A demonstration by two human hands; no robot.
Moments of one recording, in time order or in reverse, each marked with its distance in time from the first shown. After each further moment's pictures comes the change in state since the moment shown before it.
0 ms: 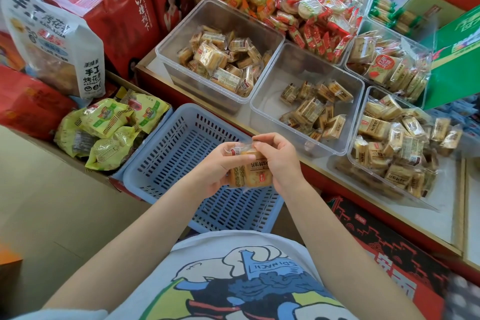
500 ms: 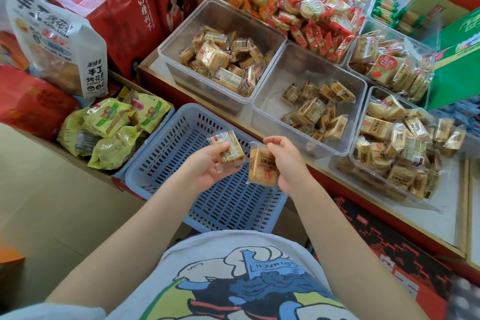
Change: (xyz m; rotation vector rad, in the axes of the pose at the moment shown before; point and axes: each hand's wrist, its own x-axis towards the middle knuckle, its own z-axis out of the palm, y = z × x) left_hand -0.006 0.007 -0.013 -0.538 0.271 -0.136; right_hand 0.011 0.003 -0.011 0.002 -0.003 0.188
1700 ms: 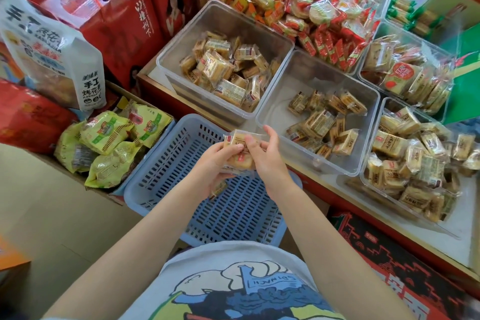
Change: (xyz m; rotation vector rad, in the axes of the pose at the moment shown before) left_hand 0.036 0.029 0.017 0.488 -0.089 0.227; right_hand 0.045 -0.020 0.040 -0.028 -0.149 -0.150
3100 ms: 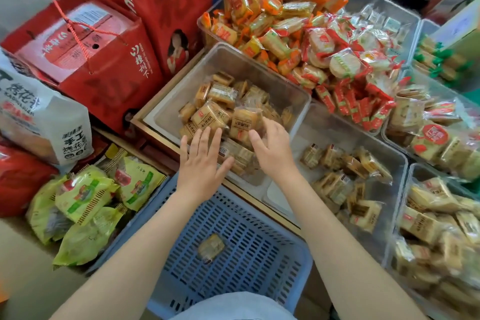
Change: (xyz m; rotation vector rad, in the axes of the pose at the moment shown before) left_hand 0.160 0.064 -0.065 1.467 0.424 0.348; right_hand 0.201 -0.083 0.000 -0.763 0.095 -0.340
